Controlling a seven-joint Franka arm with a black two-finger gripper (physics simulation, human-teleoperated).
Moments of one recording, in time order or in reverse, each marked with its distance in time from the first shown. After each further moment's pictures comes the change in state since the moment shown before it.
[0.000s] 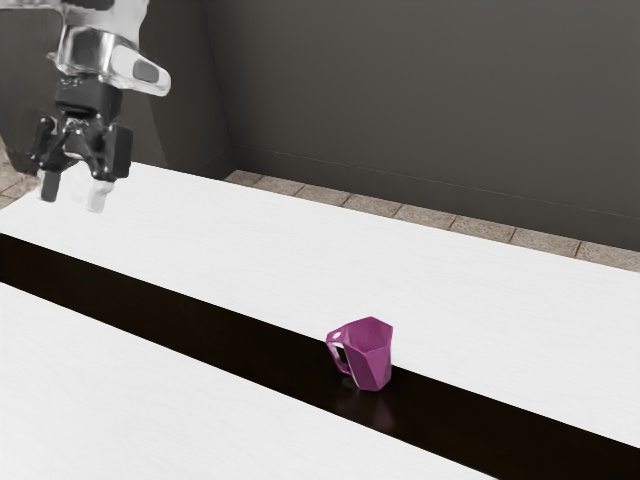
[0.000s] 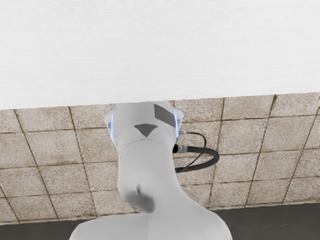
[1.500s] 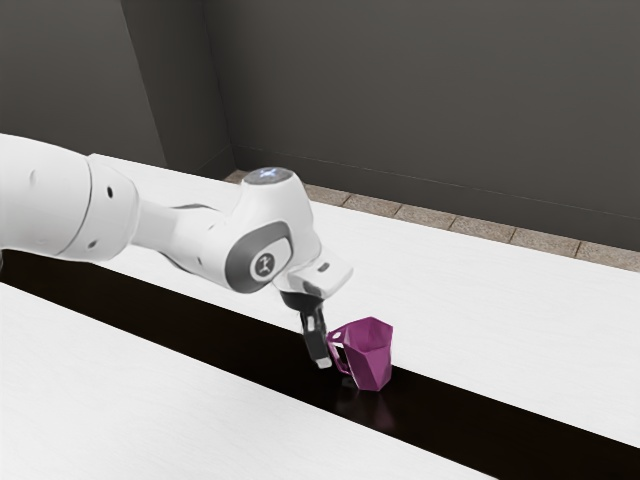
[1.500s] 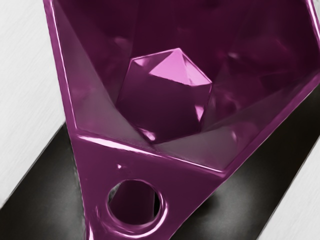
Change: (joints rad) arm -0.273 0.279 -0.039 -0.553 -0.087 1.524 0.753
